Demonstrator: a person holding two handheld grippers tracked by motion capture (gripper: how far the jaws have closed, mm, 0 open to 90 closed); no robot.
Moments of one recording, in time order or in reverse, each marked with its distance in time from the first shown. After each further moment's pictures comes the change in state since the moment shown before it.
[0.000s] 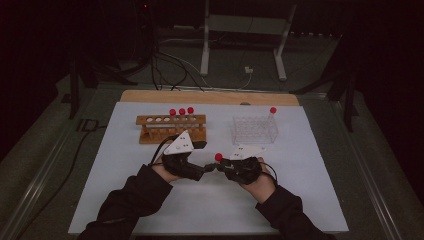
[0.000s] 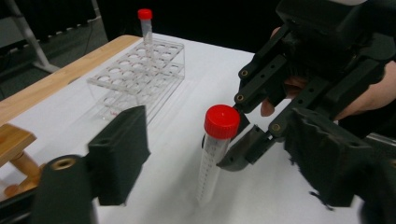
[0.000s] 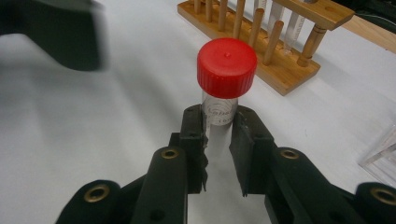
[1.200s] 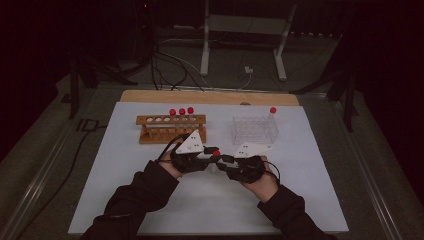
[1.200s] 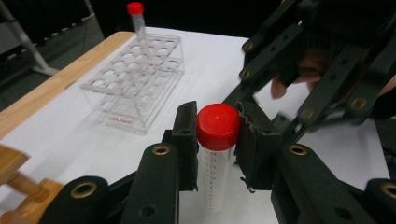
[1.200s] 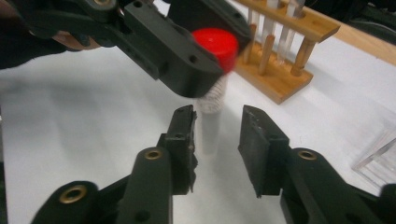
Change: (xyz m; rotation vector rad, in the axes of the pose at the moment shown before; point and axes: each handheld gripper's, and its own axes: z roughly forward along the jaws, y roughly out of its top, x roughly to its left) left arm 0.002 0.007 0.016 0.051 0.002 0.081; right arm -0.004 0.003 -0.011 -0.047 0.007 0.032
